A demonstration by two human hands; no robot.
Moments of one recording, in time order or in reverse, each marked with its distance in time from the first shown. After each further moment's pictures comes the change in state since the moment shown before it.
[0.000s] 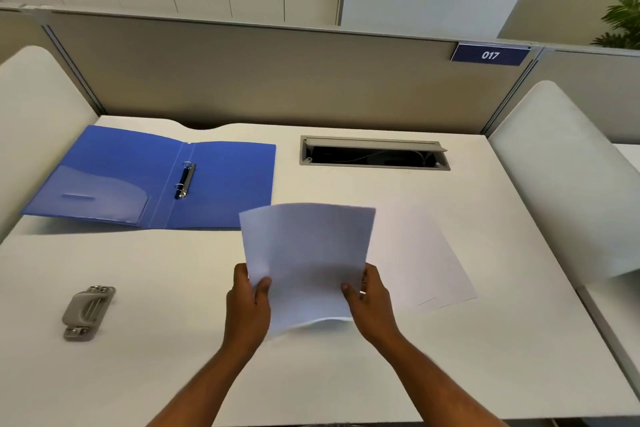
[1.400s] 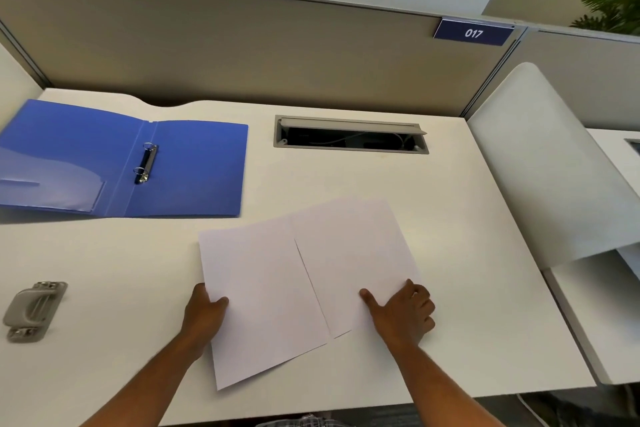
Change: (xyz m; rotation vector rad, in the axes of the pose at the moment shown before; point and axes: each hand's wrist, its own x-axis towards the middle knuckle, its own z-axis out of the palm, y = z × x) left_hand 0.039 -0.093 0.008 0.128 -0.158 -0.454; right_hand 0.009 0.093 -0.063 -0.891 0.376 0.507
